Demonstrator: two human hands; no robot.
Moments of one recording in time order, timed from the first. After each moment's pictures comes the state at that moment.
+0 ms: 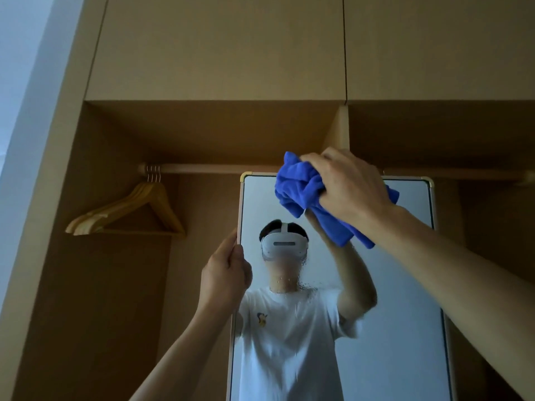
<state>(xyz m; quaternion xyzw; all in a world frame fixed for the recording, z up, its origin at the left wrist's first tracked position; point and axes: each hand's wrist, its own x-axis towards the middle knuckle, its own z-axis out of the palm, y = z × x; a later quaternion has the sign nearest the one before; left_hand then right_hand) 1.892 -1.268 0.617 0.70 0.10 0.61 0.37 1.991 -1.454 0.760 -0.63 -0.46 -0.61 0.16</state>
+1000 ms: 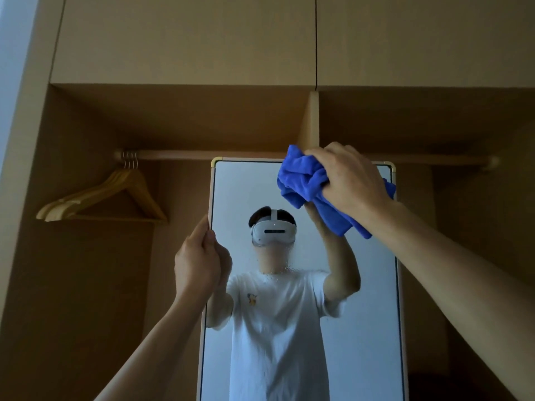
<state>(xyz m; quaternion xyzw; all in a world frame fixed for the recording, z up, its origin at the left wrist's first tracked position) 1.903 -1.278 0.609 0.67 0.17 0.65 0.30 2.026 -1.499 0.745 -0.65 -0.45 -0.58 0.19</state>
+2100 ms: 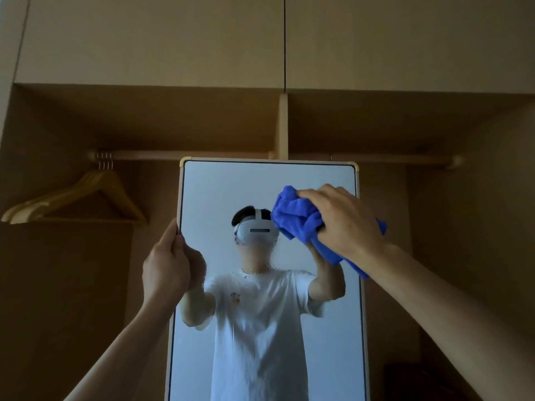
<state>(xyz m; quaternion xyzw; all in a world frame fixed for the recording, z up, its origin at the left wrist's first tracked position) 1.901 -1.286 0.603 0.67 0.21 0.64 0.31 2.065 -1.539 0.683 -0.66 -0.48 -0.56 0.16</state>
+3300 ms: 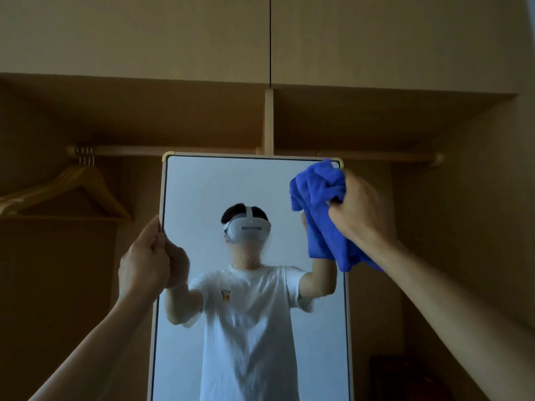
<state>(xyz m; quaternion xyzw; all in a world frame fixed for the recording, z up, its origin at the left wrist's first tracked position) 1.892 -1.293 0.604 0.70 0.22 0.62 0.28 2.074 -1.572 0.690 -0.68 -0.35 -0.51 0.39</state>
